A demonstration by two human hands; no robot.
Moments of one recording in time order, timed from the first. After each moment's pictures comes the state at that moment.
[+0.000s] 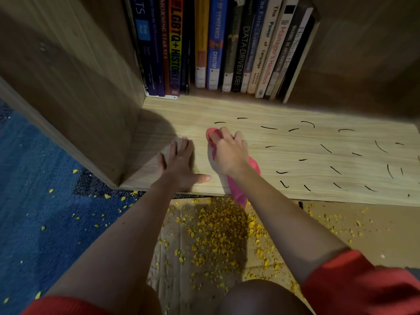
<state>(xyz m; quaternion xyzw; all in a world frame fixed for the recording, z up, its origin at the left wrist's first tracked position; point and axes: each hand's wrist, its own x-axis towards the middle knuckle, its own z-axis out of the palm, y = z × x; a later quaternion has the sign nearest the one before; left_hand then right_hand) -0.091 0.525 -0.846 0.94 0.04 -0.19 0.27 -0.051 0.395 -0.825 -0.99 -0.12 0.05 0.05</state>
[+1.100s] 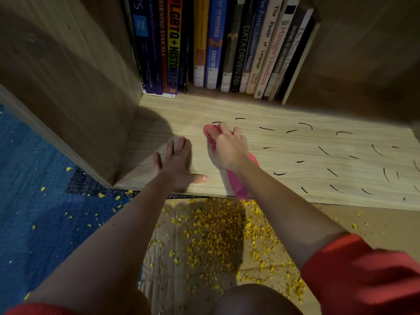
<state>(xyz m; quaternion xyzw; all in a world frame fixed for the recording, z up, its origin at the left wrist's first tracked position) -0.091 0.525 -0.846 0.94 0.04 -0.18 0.28 -0.035 0.385 -0.828 -0.99 -0.14 0.05 0.03</state>
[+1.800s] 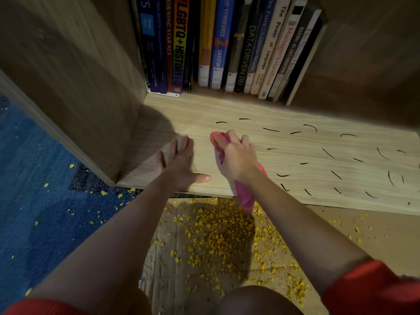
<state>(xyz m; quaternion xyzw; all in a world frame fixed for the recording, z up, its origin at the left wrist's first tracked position) -0.093 0.525 -0.846 0.94 0.04 -0.18 0.29 -0.054 0.375 -0.830 -0.99 -0.14 0.04 0.03</state>
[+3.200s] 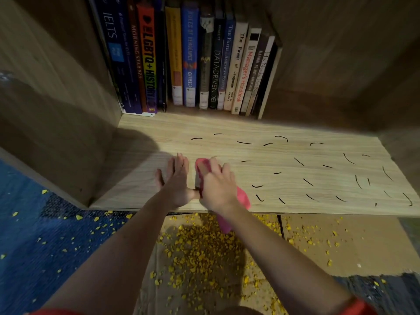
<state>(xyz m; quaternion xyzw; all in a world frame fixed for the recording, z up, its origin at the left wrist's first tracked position) -0.085 0.479 -0.845 0.94 0.01 -0.20 0.28 -0.086 0.362 -0.825 -0.99 -0.11 0.07 0.05</state>
